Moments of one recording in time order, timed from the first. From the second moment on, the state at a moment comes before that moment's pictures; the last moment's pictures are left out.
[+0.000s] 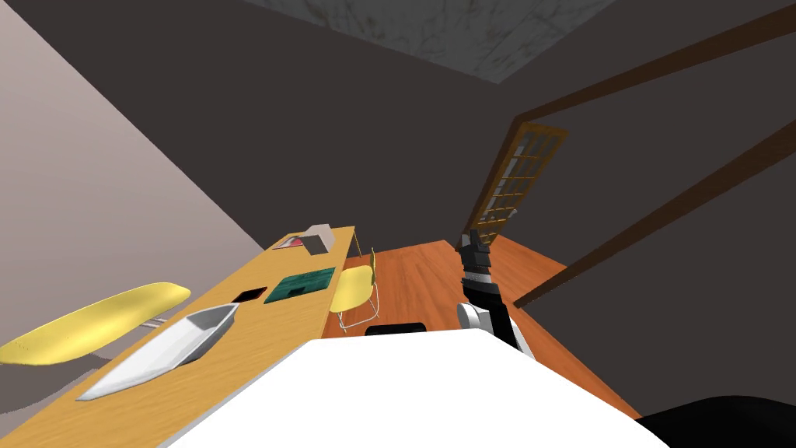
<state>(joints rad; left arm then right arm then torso) 1.04 0.39 0.25 -1.57 0.72 0.65 -0.50 0.52 0.04 -0.02 -2.27 0.02 -0.42 0.09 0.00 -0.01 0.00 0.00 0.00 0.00</state>
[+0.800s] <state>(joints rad) 0.98 0.36 0.22 -1.48 0.69 0.62 -0.50 0.52 0.04 -0.02 -2.27 0.02 -0.42 0.09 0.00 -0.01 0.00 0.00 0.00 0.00</state>
